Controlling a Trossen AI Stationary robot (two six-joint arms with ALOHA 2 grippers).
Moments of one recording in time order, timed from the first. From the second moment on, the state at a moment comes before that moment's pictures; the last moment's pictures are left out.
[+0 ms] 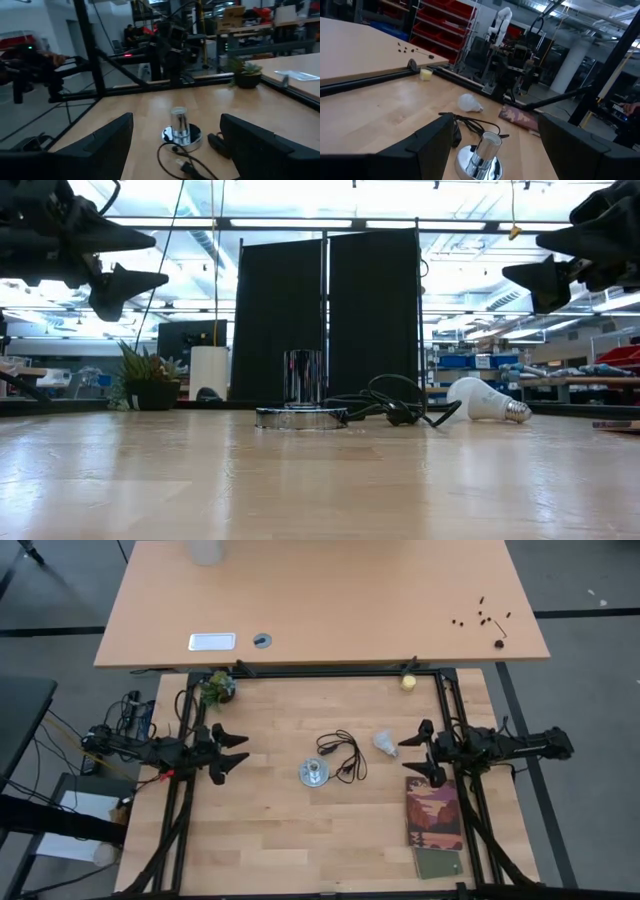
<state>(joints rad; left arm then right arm) -0.29 0.00 0.01 0.07 -0.49 -0.37 0.10 0.00 0.01 0.03 0.08 0.14</state>
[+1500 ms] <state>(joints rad) -0.29 0.00 0.01 0.02 -0.02 -0.11 0.05 0.00 0.01 0.03 0.08 0.14</state>
